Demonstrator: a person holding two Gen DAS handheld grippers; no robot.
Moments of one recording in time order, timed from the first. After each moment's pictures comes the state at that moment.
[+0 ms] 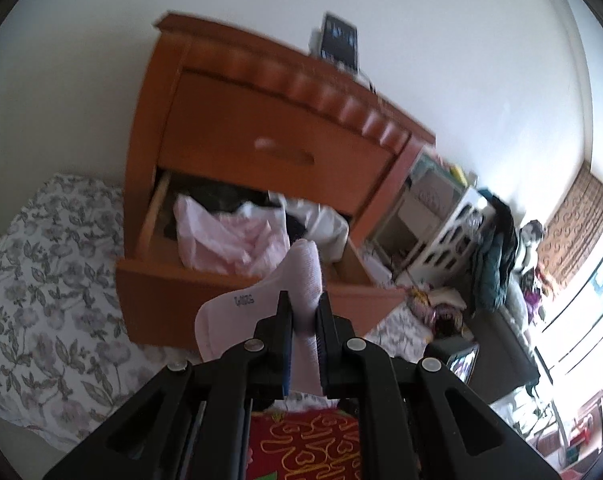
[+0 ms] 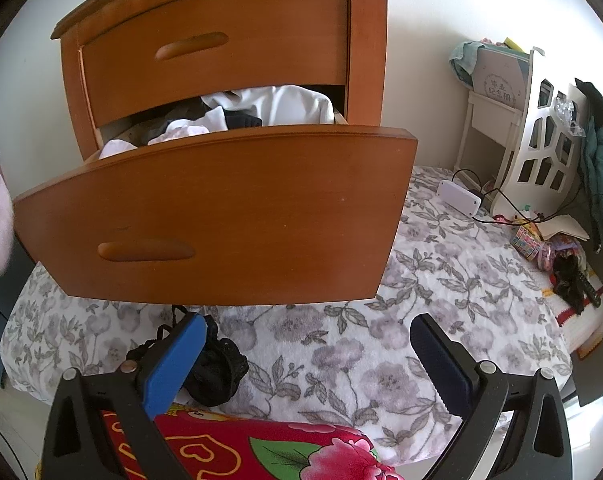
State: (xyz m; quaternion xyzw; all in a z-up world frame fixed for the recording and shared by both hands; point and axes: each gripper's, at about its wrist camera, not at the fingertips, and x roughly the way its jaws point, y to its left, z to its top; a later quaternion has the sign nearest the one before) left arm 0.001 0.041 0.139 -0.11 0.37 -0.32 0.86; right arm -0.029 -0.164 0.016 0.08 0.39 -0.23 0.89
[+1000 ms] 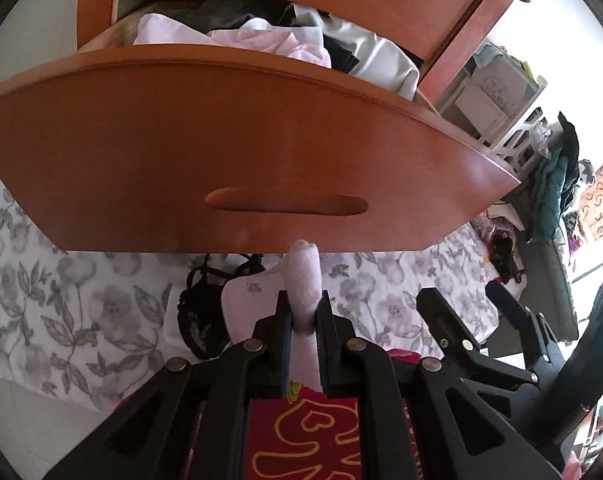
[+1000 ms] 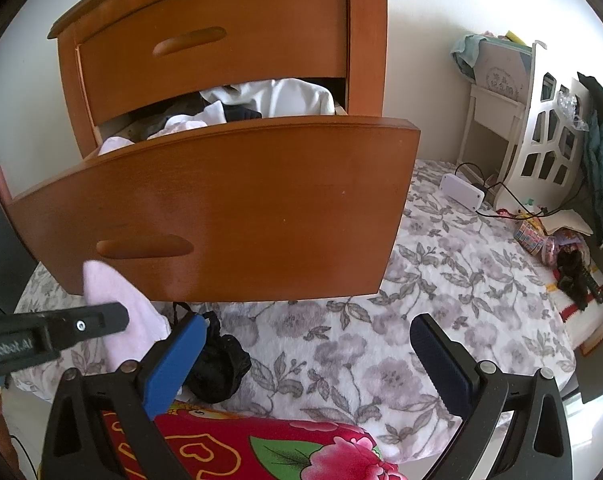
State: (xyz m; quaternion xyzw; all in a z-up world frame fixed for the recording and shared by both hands) left arm 0.033 -0.044 -0.008 -0.04 0.54 -0.27 0.79; right arm -0.028 -0.166 0.011 0.09 0.40 -0.22 0.88
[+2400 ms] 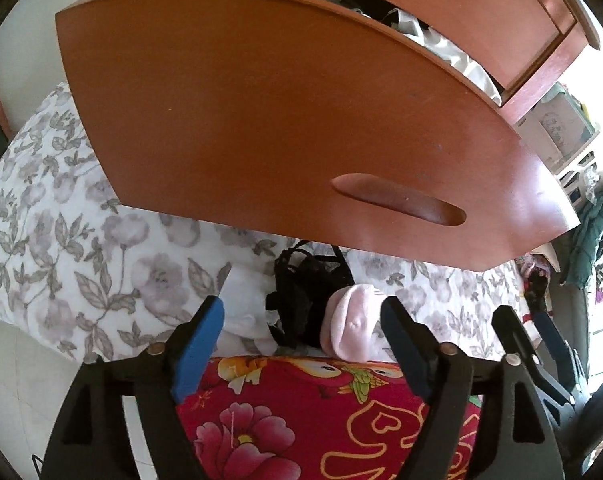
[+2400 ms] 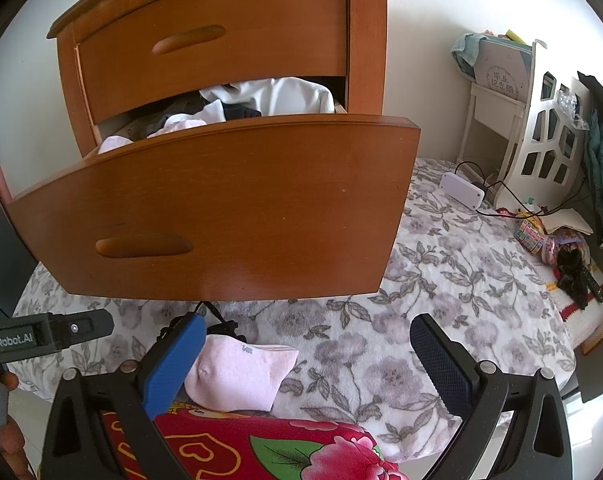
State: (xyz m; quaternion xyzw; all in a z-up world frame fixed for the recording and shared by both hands) left arm 0.041 -0.005 -0.027 -0.07 0.56 -0.16 0.81; right arm -0.028 -0.167 0.012 0.09 0.40 -0.22 0.88
